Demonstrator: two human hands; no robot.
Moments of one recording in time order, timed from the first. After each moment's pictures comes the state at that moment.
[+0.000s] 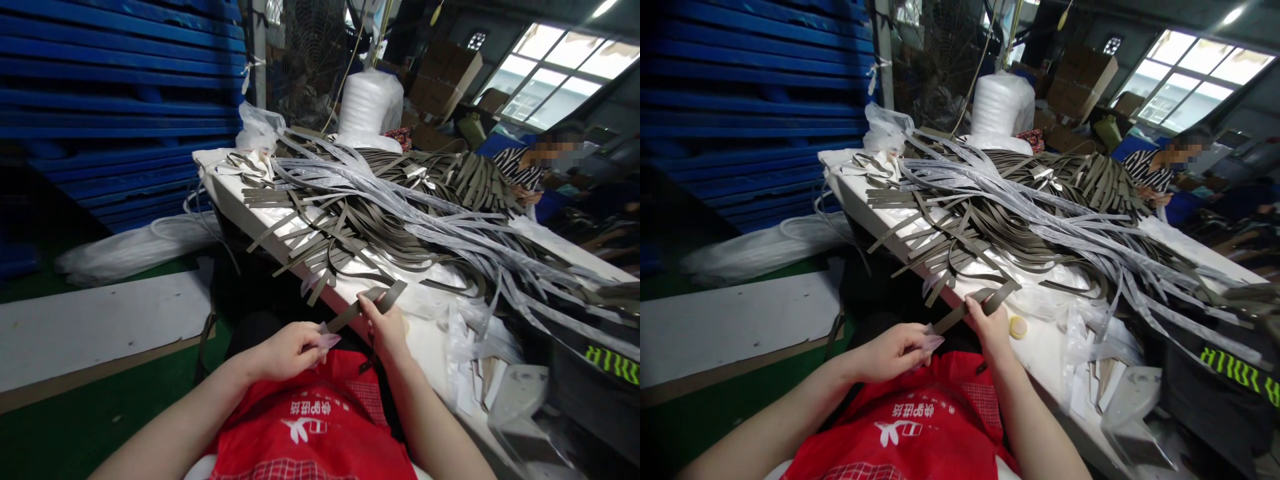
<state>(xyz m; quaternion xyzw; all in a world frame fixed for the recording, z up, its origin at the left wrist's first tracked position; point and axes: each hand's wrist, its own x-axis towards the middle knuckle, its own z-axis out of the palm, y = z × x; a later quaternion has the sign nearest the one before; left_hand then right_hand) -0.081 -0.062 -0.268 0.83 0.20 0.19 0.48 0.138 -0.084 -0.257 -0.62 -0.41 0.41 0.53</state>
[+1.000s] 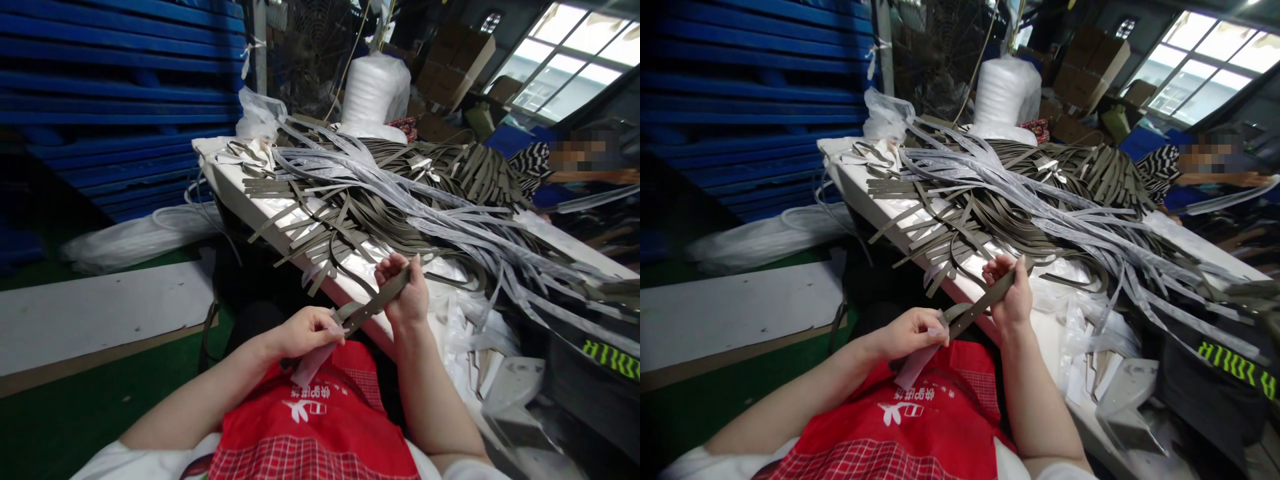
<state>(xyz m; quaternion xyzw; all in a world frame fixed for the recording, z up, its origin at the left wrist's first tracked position) -0.053 -0.056 -0.289 0.71 0.20 0.25 0.63 0.152 -0.054 -0.222 -0.46 -0.25 0.48 0.70</state>
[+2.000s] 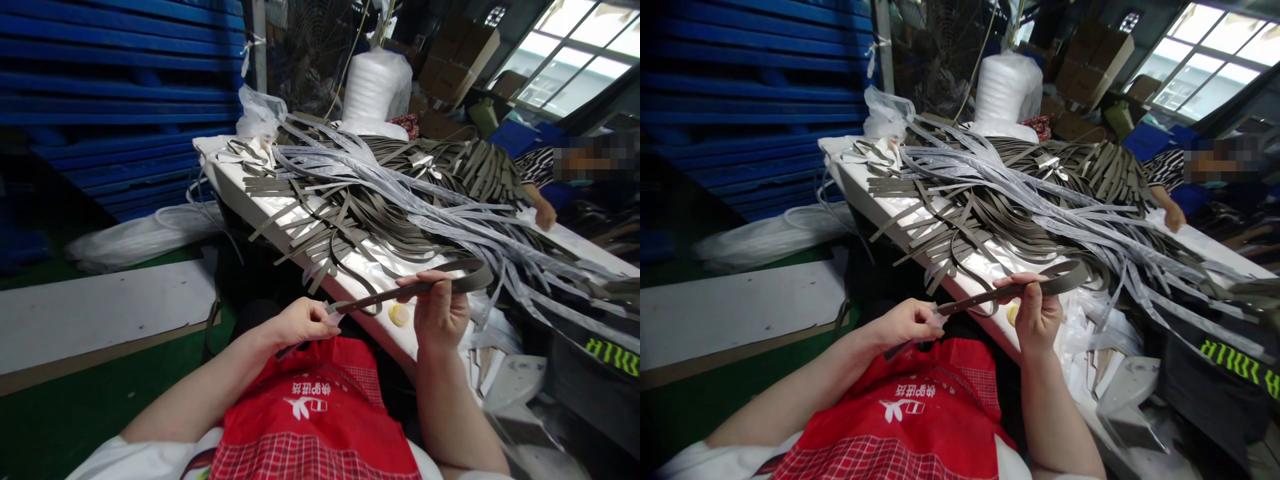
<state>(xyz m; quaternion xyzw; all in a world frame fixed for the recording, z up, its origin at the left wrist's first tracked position) -0.058 -0.050 -0.288 0.62 0.30 0.21 0.69 0.171 -0.099 -0.205 -0.43 -0.52 0.23 0.70</state>
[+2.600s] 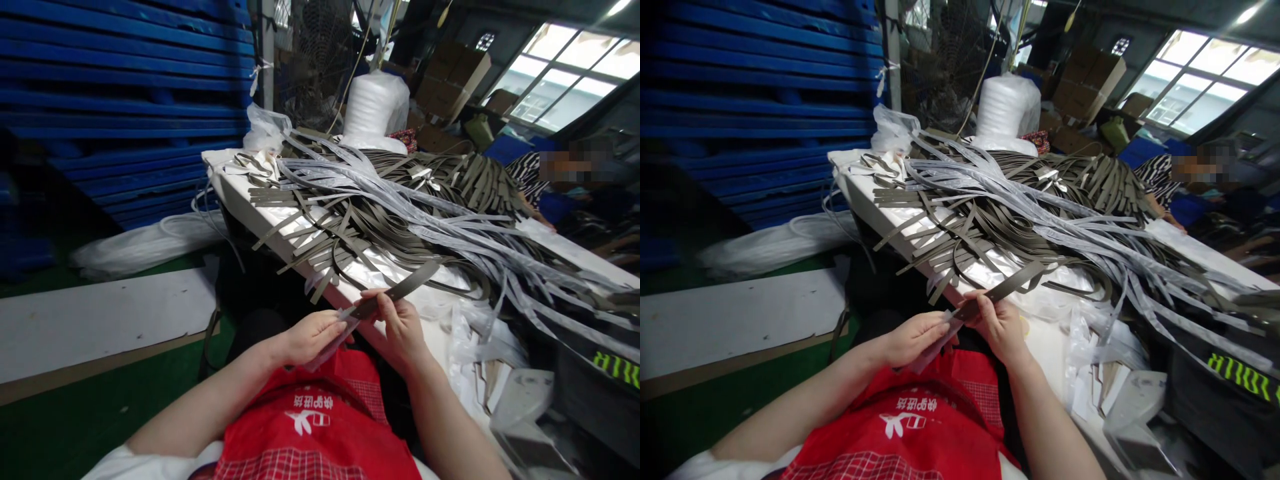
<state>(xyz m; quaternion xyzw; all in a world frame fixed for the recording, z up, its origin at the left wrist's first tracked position) -0.053 -0.059 -0.270 0.77 0.20 0.25 0.56 0.147 -0.097 -0.234 -0.52 -0.53 0.43 0.51</state>
